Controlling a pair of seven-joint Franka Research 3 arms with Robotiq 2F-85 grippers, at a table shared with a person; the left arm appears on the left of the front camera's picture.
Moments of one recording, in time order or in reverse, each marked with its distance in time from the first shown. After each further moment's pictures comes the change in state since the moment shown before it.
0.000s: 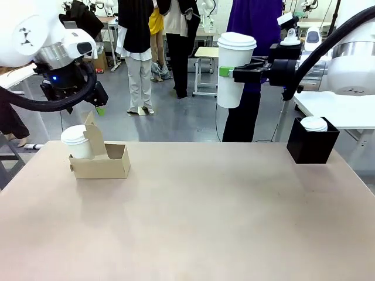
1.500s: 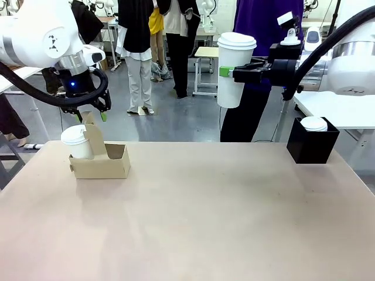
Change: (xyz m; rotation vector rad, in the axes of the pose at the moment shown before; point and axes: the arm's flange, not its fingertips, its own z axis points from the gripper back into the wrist) left arm 0.047 0.015 -0.055 0.018 0.115 0.204; right arm 0.000 0.000 0.000 0.000 0.000 0.000
